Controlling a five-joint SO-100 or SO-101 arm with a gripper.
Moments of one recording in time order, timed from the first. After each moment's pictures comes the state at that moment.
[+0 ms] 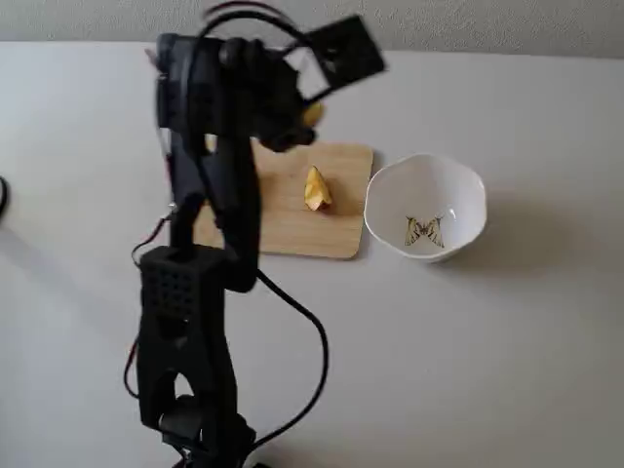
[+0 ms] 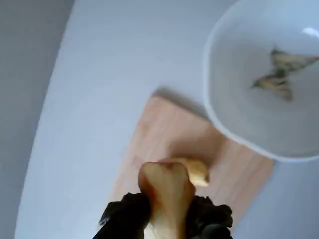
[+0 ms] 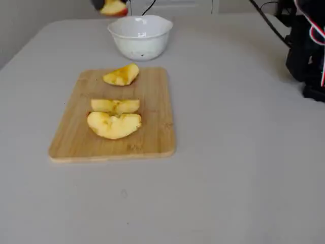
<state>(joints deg) -3.7 51.3 9.4 102.0 -31.5</state>
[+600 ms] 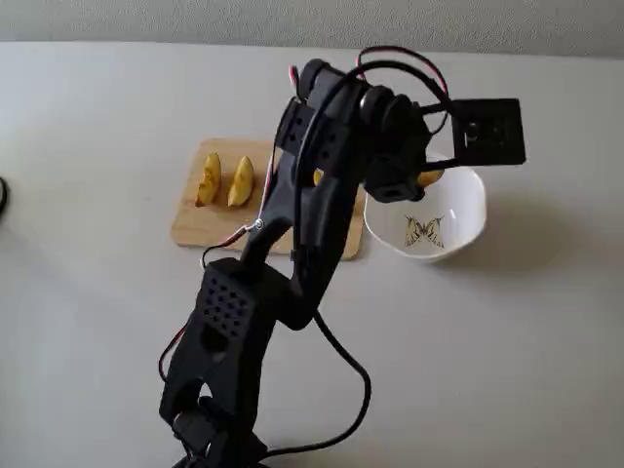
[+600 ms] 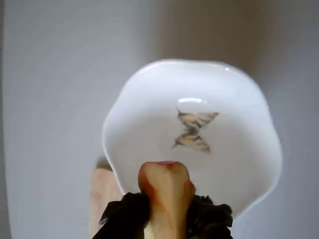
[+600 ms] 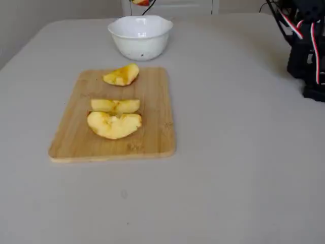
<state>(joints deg) 11.2 47.0 10.3 102.0 -32.0</state>
